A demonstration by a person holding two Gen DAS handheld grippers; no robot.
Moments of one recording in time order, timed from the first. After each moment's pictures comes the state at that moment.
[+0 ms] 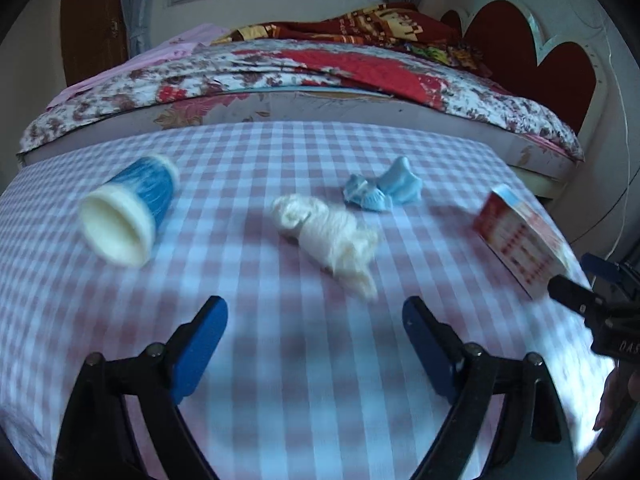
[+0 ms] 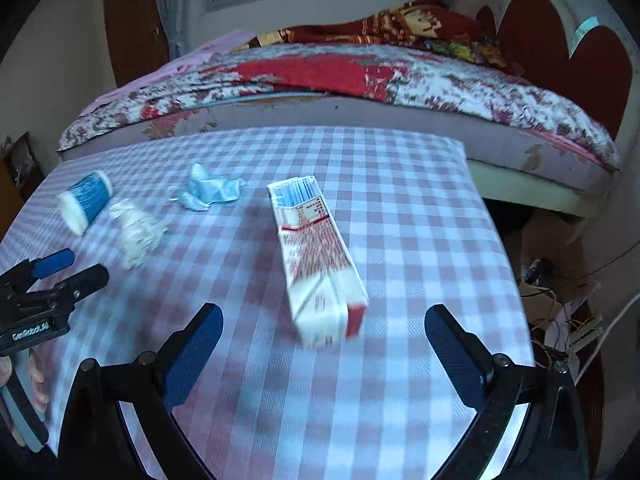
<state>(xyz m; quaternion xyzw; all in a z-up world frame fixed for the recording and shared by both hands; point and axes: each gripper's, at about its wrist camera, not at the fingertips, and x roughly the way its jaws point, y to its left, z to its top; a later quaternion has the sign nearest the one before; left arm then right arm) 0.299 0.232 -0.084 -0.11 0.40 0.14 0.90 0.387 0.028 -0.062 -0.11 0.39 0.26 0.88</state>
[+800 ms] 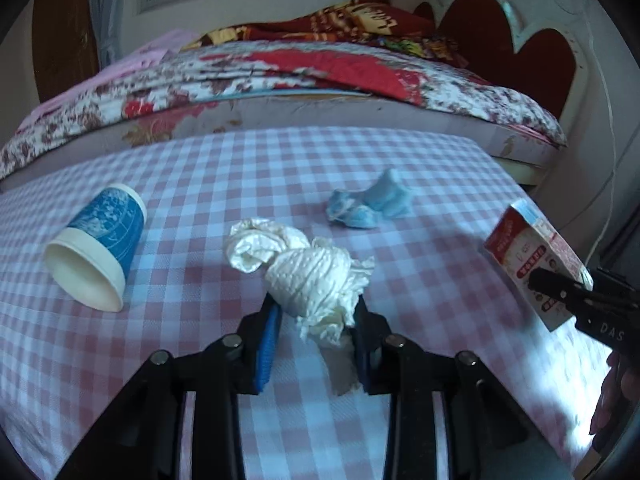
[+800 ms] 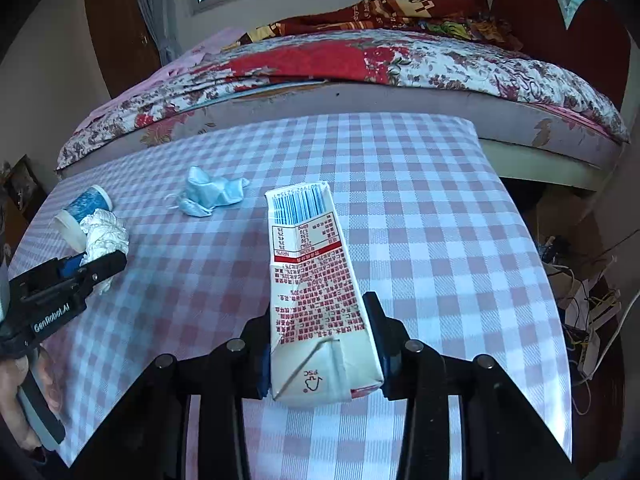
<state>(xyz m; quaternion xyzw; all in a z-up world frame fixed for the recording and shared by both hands) 0.306 0.232 -0.076 -0.09 0.39 0.09 0.91 0.387 0.035 -0.064 -0.07 0.41 0.26 0.87</state>
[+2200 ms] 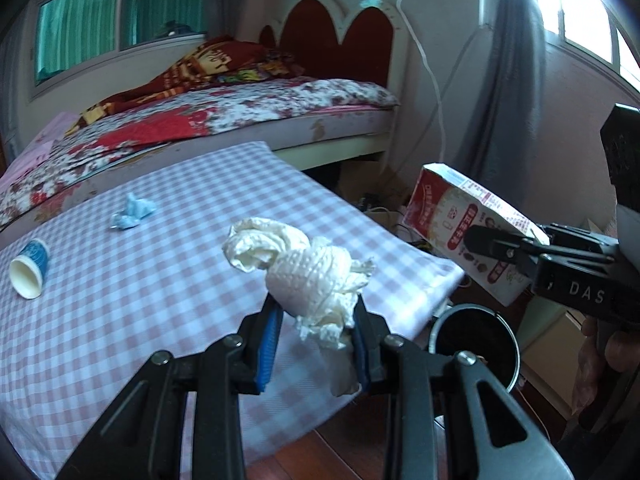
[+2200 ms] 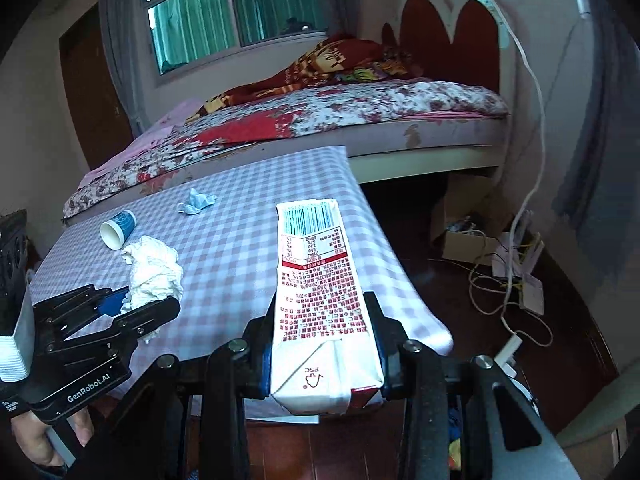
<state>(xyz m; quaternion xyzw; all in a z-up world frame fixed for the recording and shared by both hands) 0.176 0.010 -0.022 0.00 0.33 -0.11 0.94 0.195 -0.177 0.001 0.00 0.33 0.18 0.93</state>
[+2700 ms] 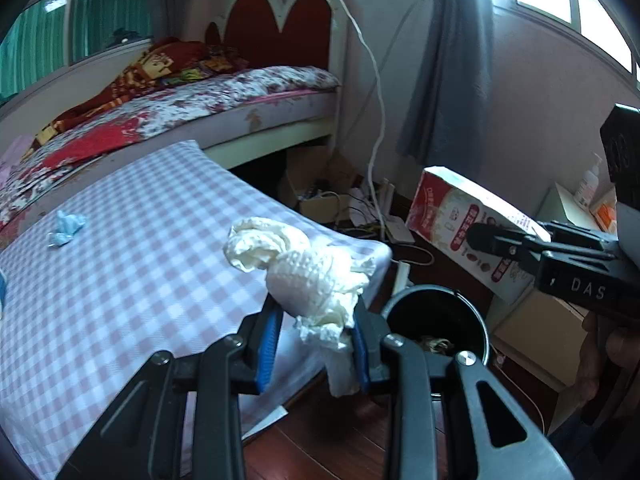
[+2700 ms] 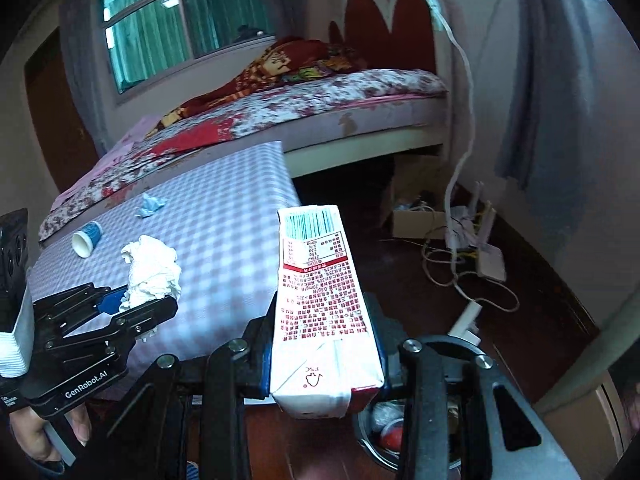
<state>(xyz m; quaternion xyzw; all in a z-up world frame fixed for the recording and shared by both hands) 0.168 -0.077 -0.034 0.04 0.35 -0.18 0.92 0.164 -0.272 -0.015 0.04 0.34 0.11 0.93</state>
